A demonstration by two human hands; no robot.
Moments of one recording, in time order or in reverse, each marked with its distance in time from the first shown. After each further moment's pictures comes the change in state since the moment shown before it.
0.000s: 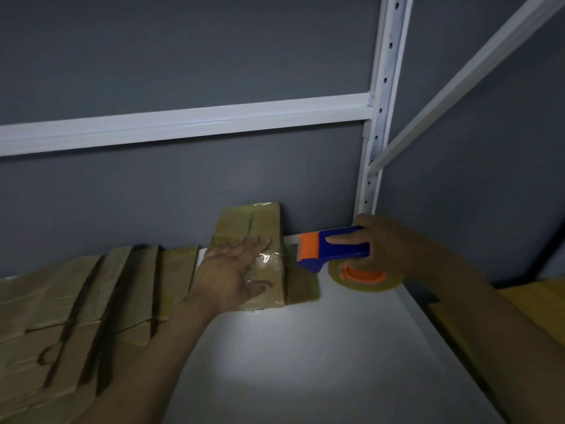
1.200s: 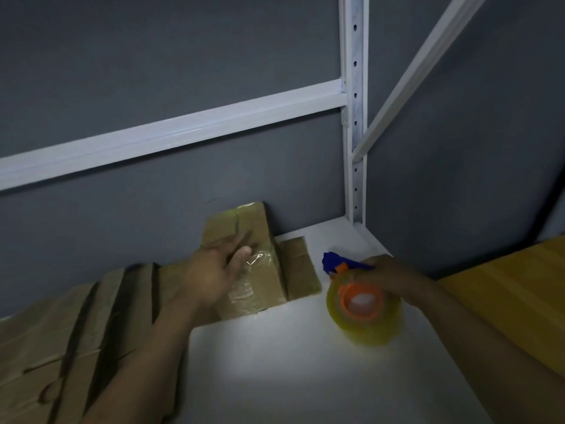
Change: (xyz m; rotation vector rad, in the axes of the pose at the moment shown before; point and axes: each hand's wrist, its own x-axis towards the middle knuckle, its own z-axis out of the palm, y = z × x) left_hand 0.015 0.004 -0.030 -0.177 0.014 -0.138; right_hand -0.021 0.015 0.081 0.817 -0.082 0.686
